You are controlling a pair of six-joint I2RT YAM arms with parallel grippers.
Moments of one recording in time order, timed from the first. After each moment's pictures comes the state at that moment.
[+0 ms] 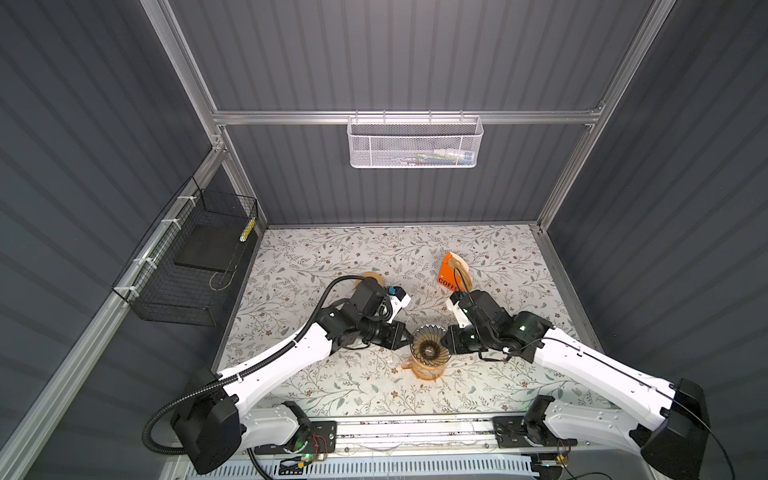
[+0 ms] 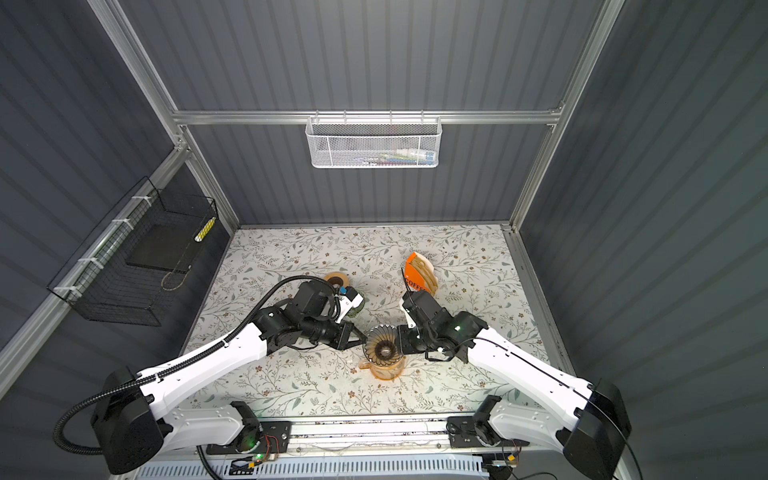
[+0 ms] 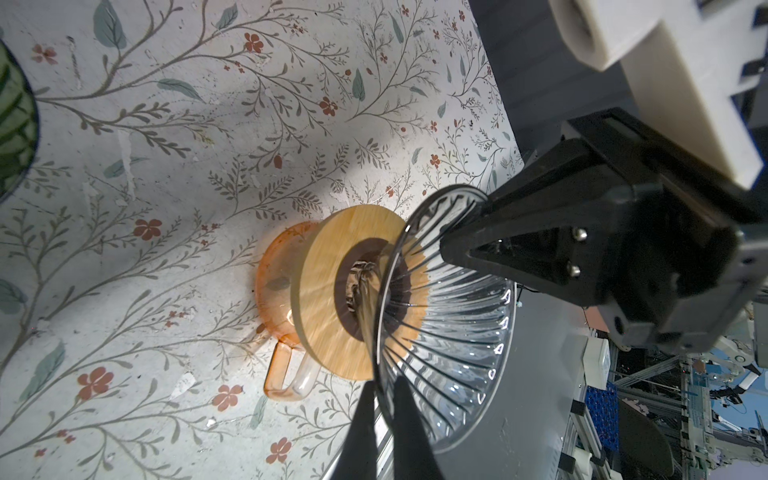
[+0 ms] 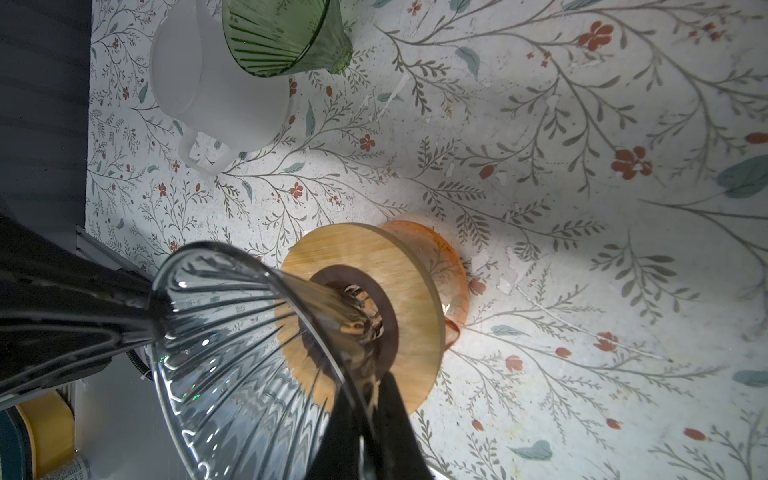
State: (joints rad) left arm -0.80 1.27 0.92 -0.50 0.54 -0.46; right arm 0.79 1.12 0.87 -0.73 -0.16 0.66
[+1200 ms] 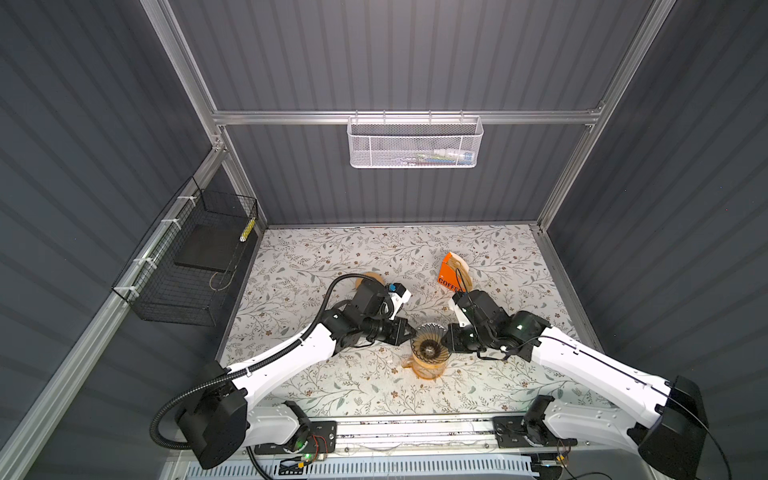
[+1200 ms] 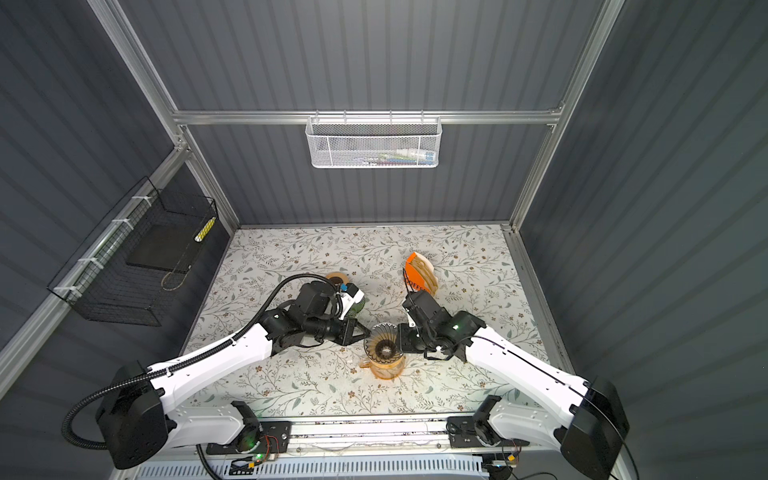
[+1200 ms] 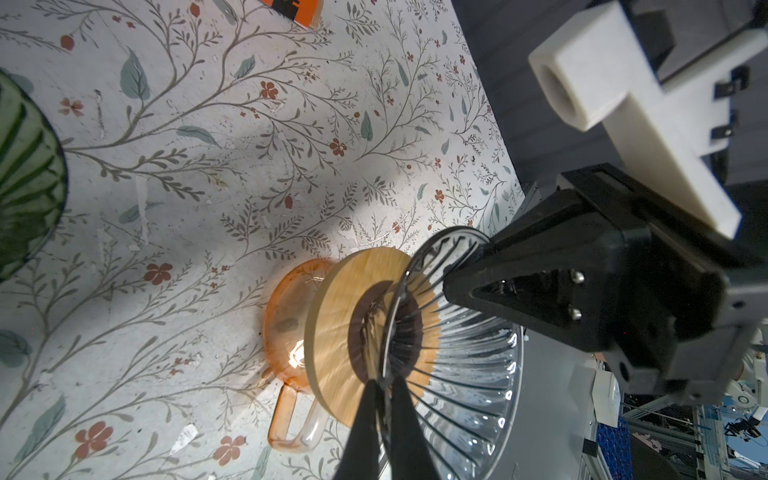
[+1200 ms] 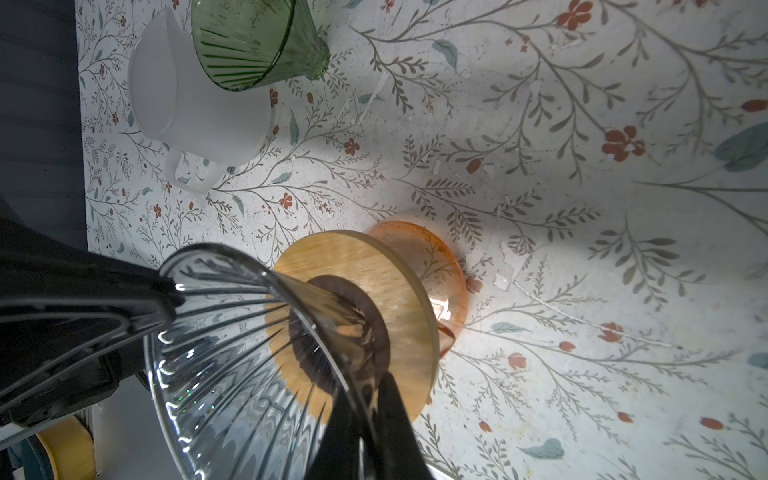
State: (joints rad) left arm -0.80 1.30 0.87 -0.34 0.51 -0.50; right arm 0.78 1.15 0.86 -0.71 -0.15 0.72
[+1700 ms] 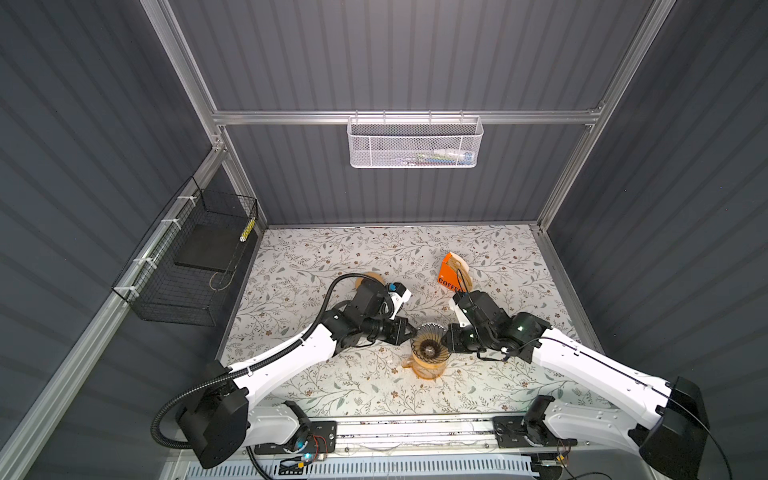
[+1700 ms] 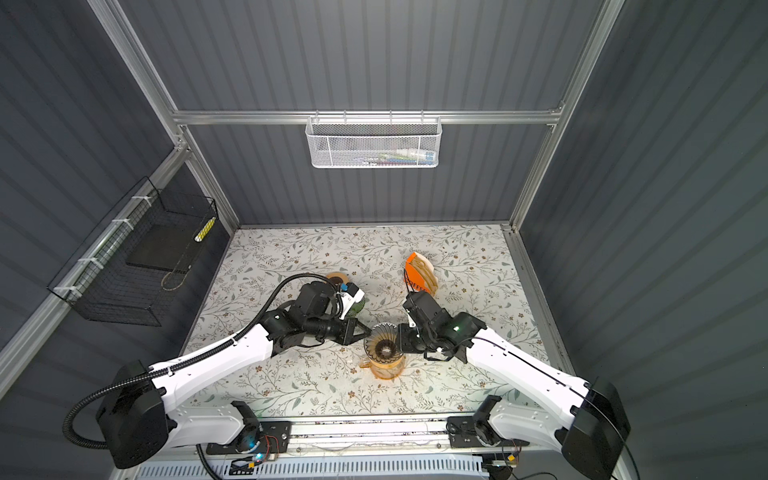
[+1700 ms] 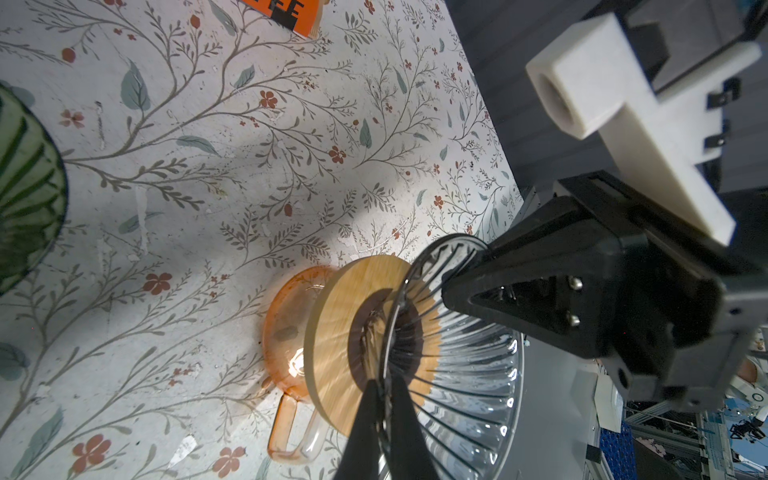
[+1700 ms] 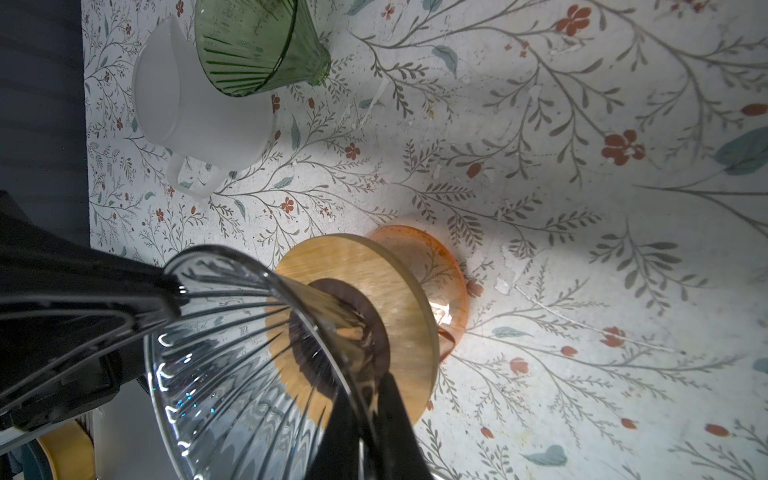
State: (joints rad) left arm -0.80 1.31 0.86 -0.31 0.50 -0.50; right arm 0.78 1.14 0.84 -0.69 -0.14 0.73
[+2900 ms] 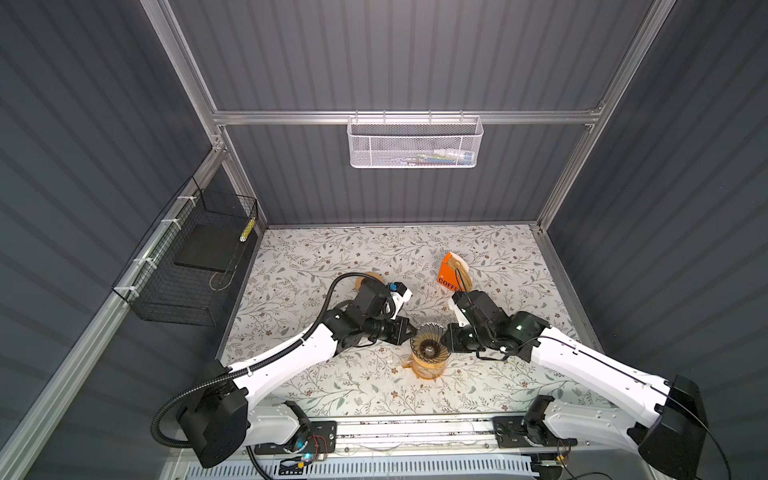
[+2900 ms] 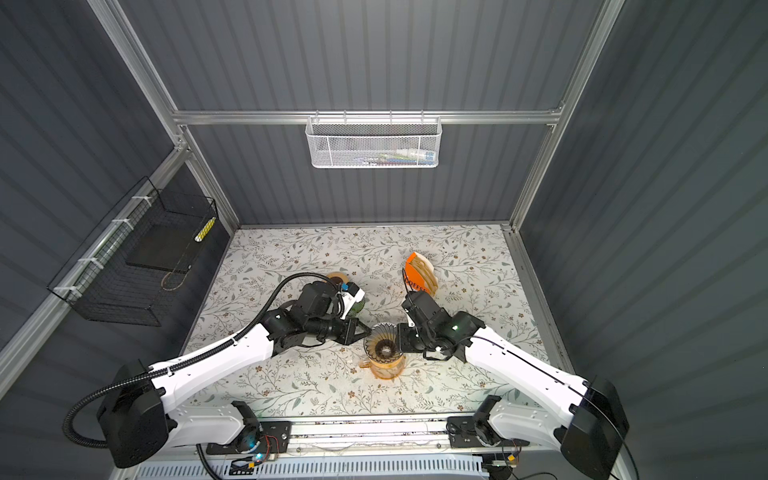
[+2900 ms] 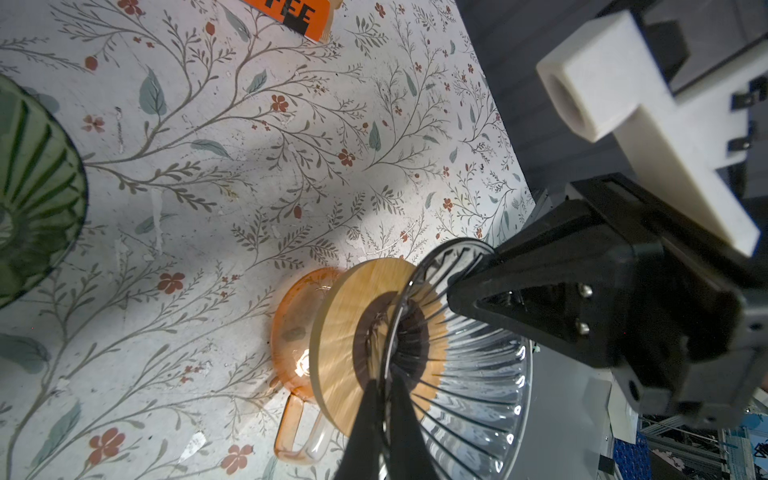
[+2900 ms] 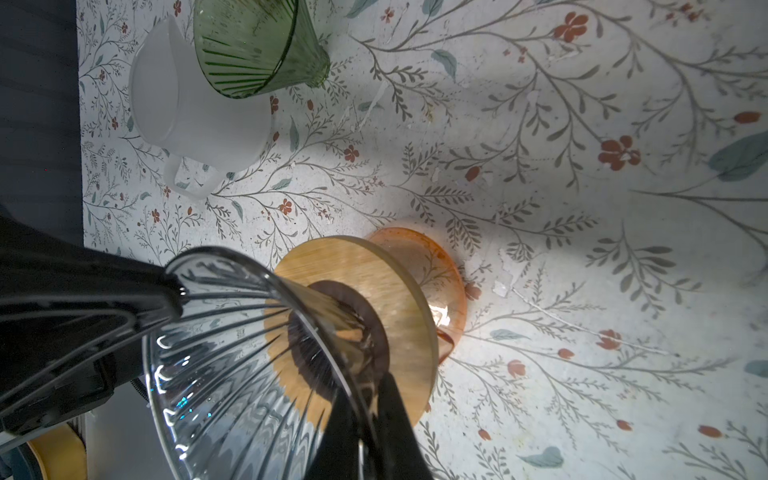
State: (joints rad) left arm -0.82 1.30 0.88 -0.33 0.46 -0.50; right arm 0.79 1.15 0.86 -0.70 -0.13 0.72
